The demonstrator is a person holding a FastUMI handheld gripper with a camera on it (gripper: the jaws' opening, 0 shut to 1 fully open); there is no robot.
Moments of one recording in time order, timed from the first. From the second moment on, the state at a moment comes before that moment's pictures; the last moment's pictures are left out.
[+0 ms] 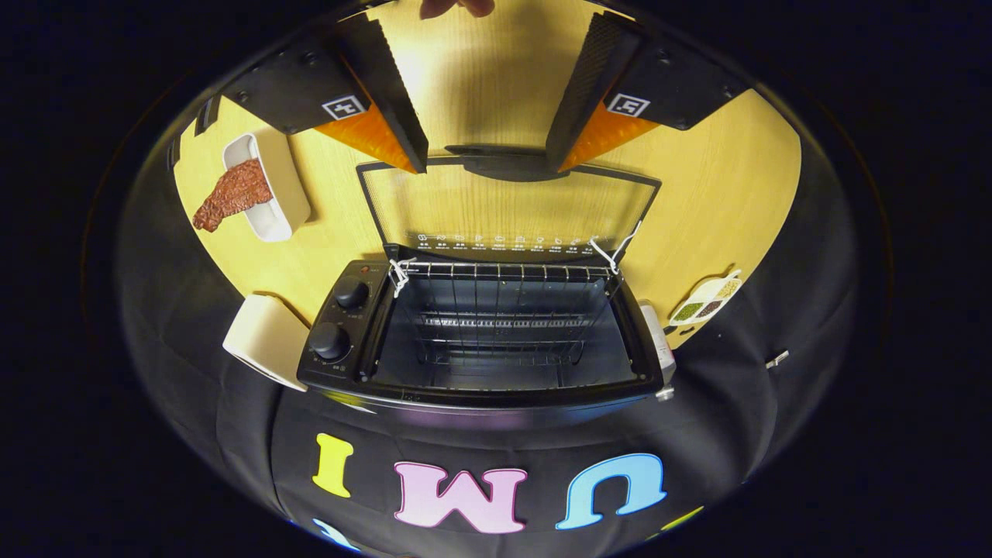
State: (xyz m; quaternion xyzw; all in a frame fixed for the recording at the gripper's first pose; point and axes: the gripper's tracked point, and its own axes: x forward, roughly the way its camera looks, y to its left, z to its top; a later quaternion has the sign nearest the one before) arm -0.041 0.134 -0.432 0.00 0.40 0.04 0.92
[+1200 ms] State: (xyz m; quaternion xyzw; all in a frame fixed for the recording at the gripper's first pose) arm -0.031 -0.074 -0.279 0.11 0.34 0.19 0.92
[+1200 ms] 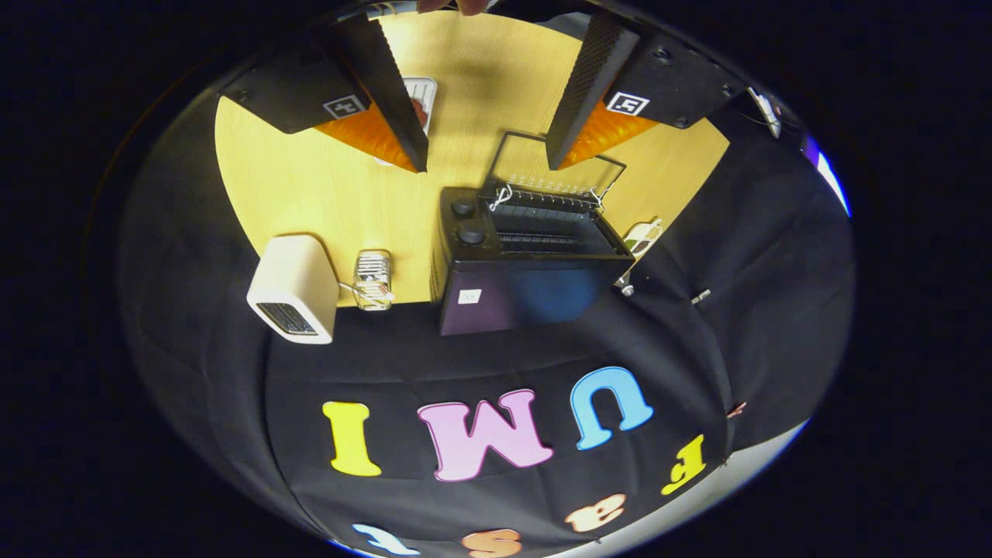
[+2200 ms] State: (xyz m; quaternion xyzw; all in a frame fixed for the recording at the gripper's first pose) arm -0.005 -0.175 -0.439 0.18 0.61 0.29 0.72
